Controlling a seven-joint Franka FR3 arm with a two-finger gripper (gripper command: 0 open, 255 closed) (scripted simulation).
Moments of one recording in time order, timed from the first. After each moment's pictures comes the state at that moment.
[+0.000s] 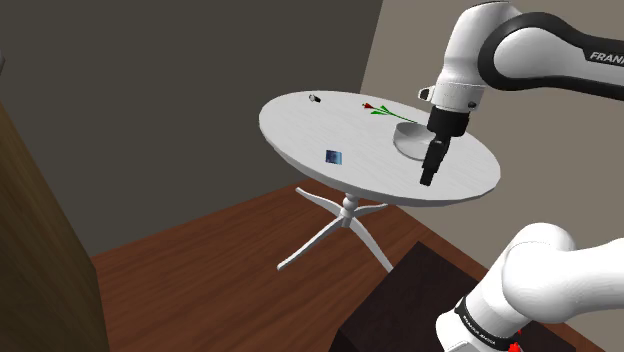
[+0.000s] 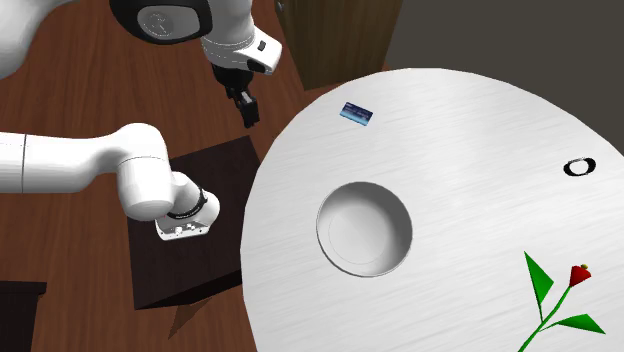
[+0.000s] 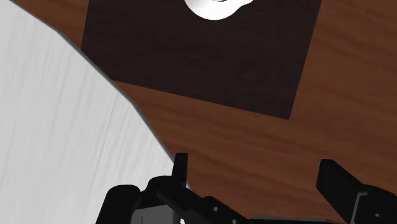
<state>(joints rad) 0.01 -0.81 0.02 -2.41 0.07 1.46 -0.16</state>
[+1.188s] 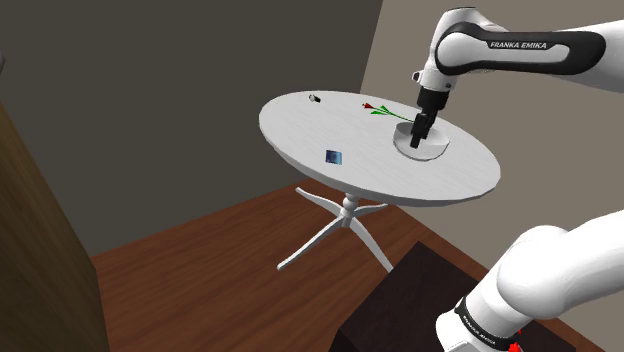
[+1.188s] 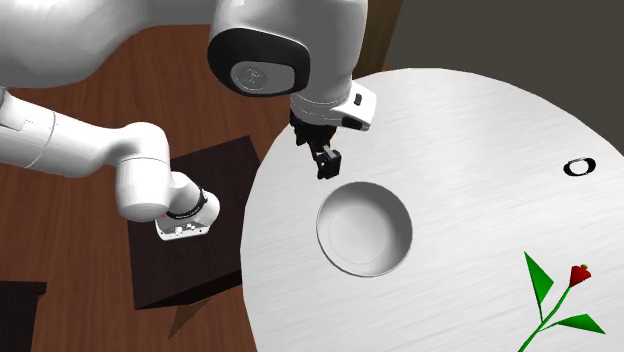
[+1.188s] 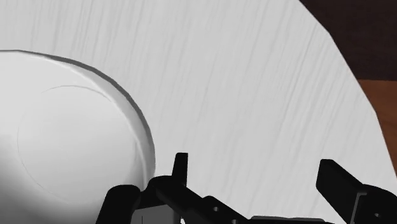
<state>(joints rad) -0.10 -0.44 -0.20 -2.16 -0.14 1.65 -0.41</state>
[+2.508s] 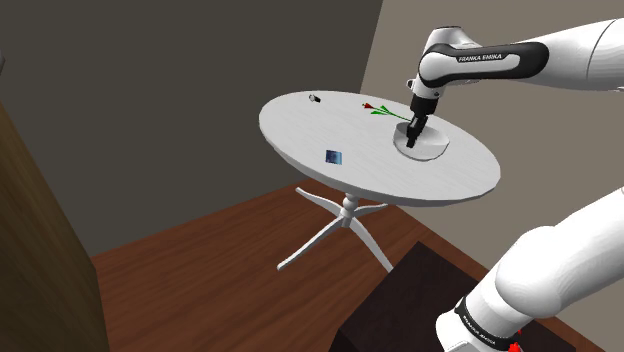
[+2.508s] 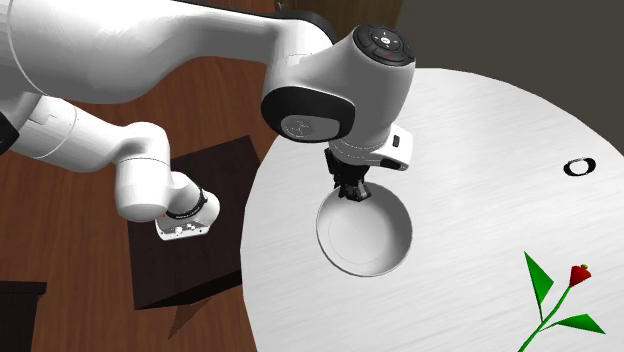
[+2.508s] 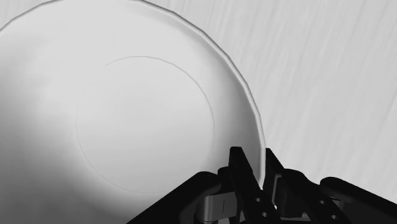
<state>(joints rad) -0.13 -0.26 -0.29 -2.10 -0.17 1.82 -0.50</state>
